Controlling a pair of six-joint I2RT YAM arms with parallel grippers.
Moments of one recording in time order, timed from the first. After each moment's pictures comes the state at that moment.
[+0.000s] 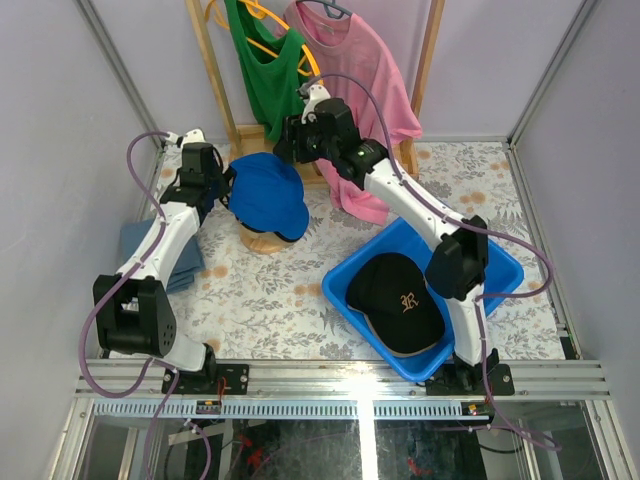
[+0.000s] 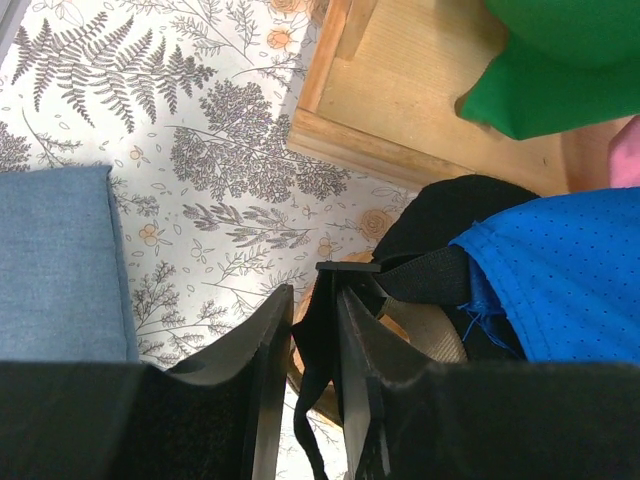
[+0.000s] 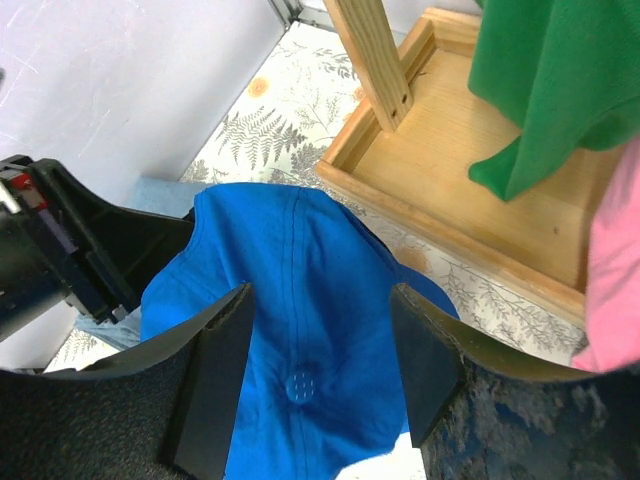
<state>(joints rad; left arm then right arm) -0.07 1.49 1.20 -0.31 -0.22 -0.37 0.69 2.10 2.12 -0.35 -0.12 0.35</state>
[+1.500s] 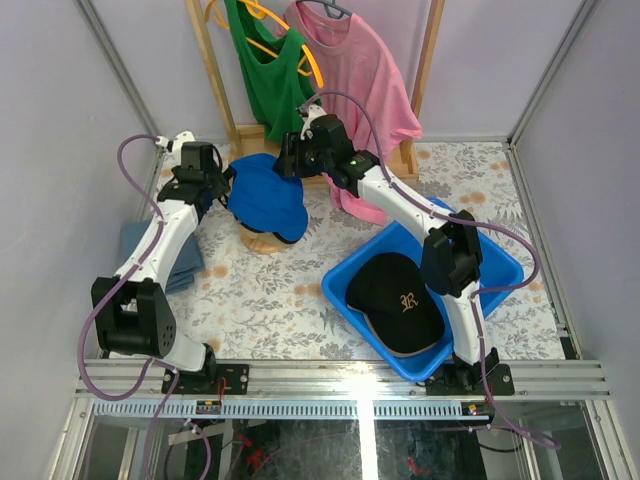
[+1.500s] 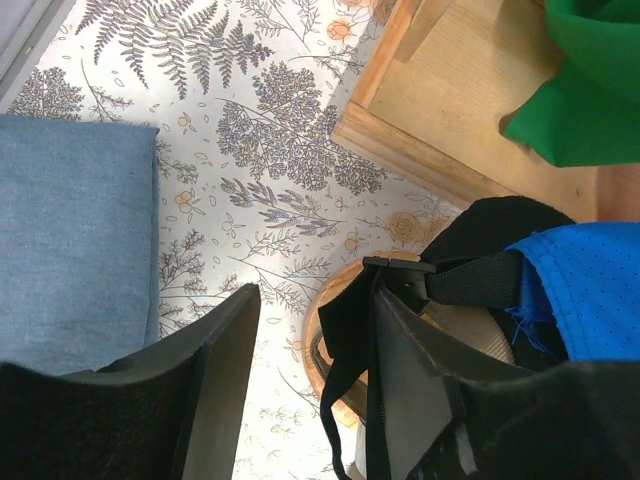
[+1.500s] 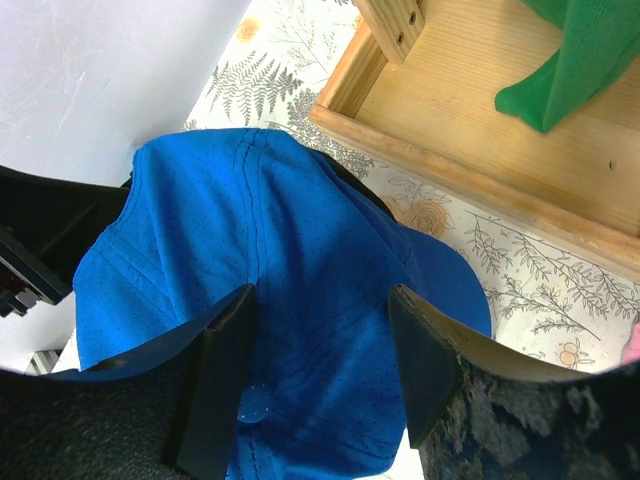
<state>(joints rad) -0.06 1.48 1.23 -0.42 -0.32 -0.48 0.68 2.16 2.02 -0.28 -0.17 0.45</state>
